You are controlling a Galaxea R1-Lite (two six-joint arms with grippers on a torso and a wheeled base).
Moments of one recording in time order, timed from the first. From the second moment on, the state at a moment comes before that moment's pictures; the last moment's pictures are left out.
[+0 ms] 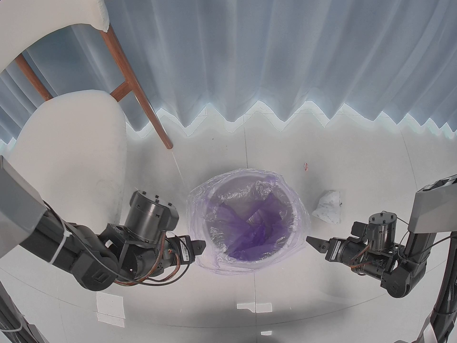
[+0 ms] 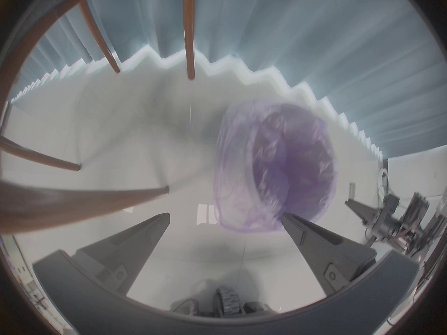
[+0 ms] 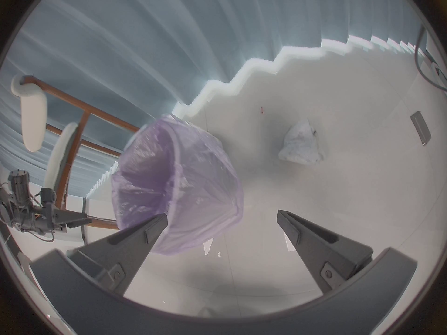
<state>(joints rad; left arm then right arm) -0.62 1.88 -0.73 -0.38 0.23 -0.62 0.19 2.16 -0.31 -1.35 0.09 0.47</state>
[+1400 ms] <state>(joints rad) -0.50 2.05 -0.86 -0.76 0.15 -0.36 0.20 2.07 -0.09 -1.55 0.05 0.46</state>
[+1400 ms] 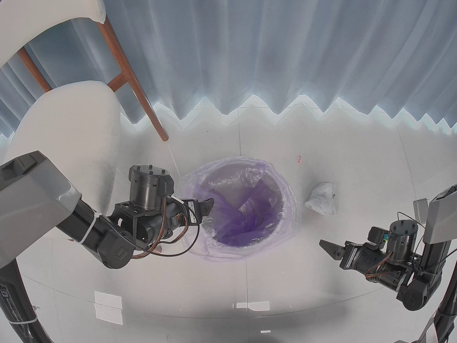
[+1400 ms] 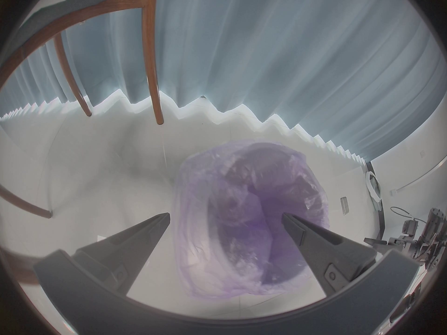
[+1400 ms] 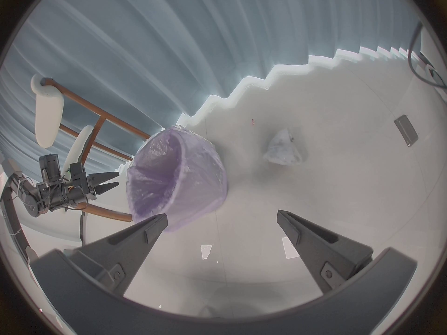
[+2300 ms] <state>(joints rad) -0.38 2.05 -0.93 -0.84 0.16 -0.24 0.24 2.07 -0.06 -1.55 0.03 0.47</state>
